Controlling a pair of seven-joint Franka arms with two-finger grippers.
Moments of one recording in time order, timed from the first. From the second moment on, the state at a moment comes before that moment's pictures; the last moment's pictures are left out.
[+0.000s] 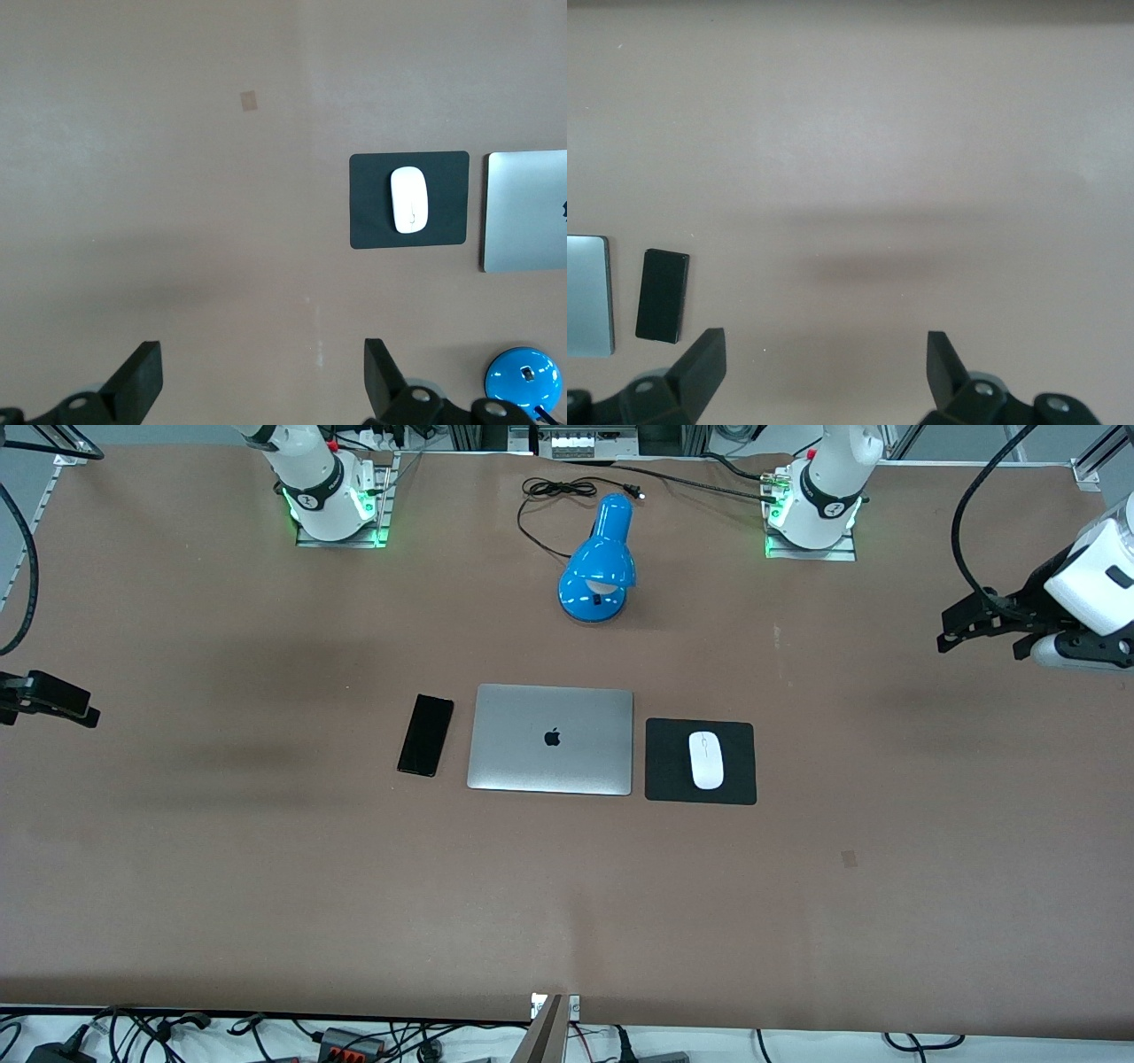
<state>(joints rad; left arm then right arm) -0.07 -0.02 0.05 -1.64 -0.05 1.59 0.03 0.04 0.29 -0.14 -1.26 0.02 1.57 -0.08</state>
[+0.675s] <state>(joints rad) -0.08 -0.02 -0.01 -1.62 0.00 1.56 0.03 0.04 0.10 -0.12 -1.57 0.02 1.71 -0.08</state>
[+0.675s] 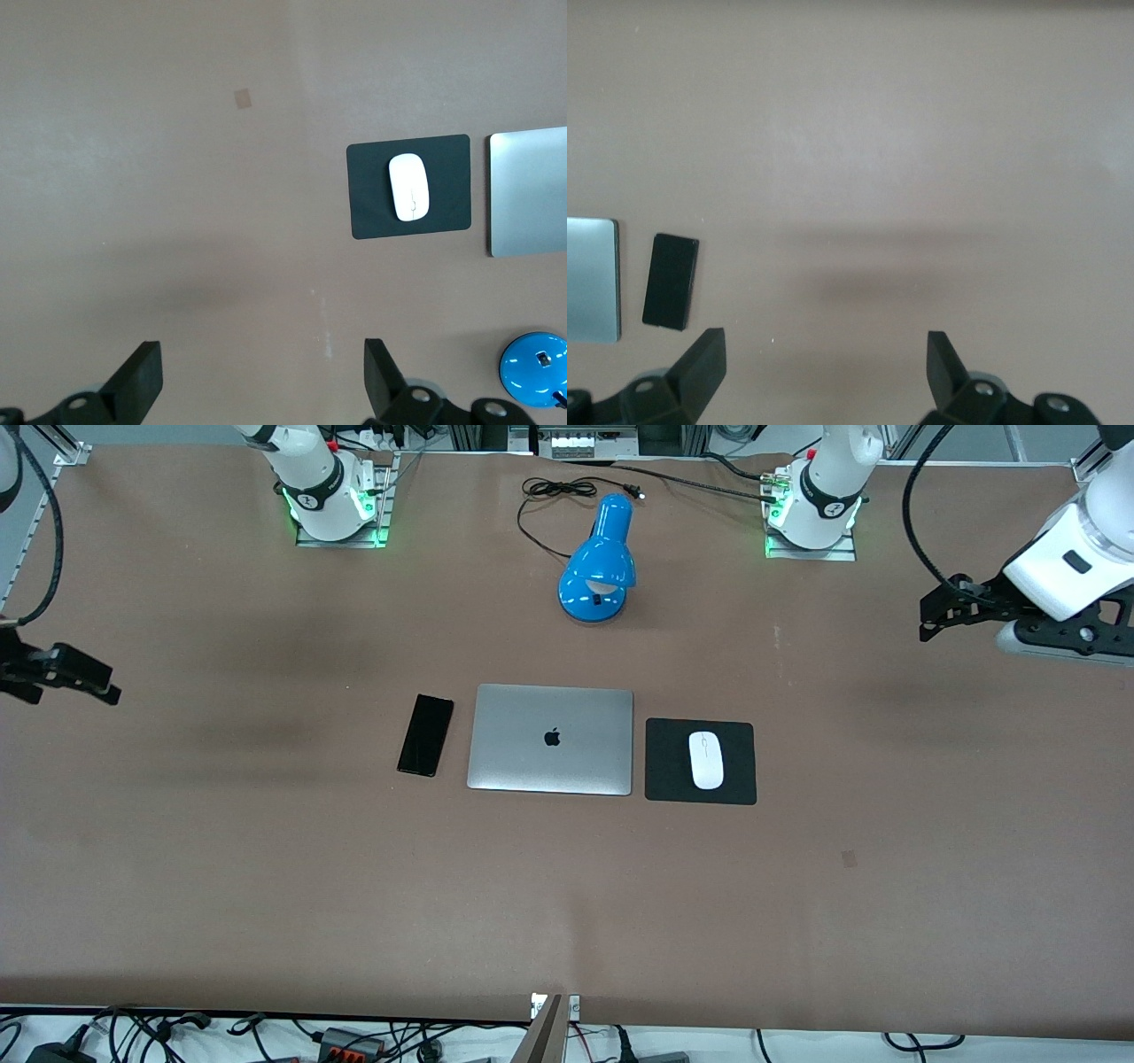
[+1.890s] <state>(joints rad) -0.08 -0.02 -0.01 -1.61 0.00 1.56 0.03 0.04 0.05 -0.11 -1.61 0.02 1.69 -0.05</state>
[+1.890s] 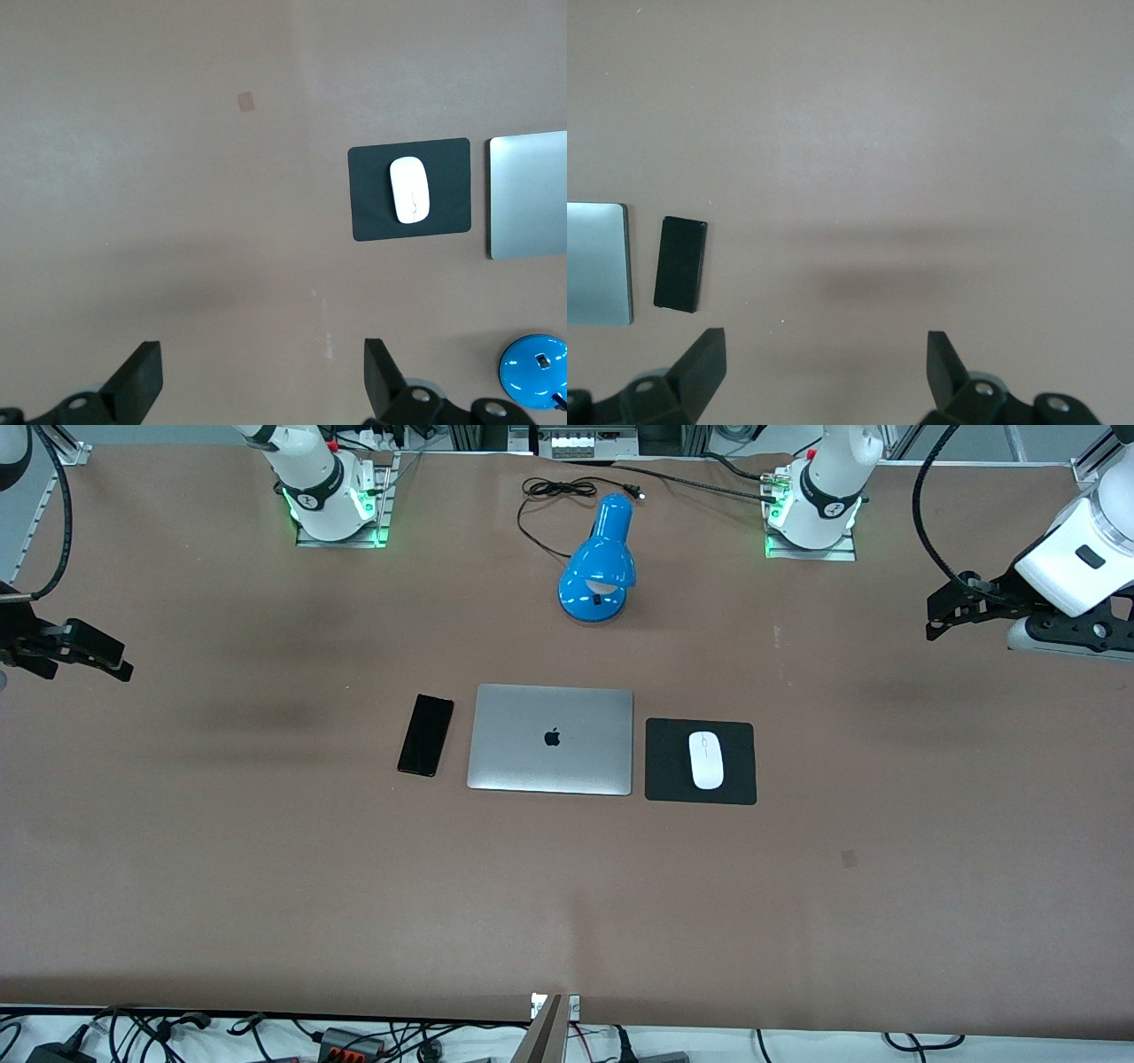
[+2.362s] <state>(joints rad) -0.08 -0.02 -0.01 -1.61 0.00 1.56 0.03 -0.02 0.05 -0.05 -1.60 0.02 1.69 -0.05</state>
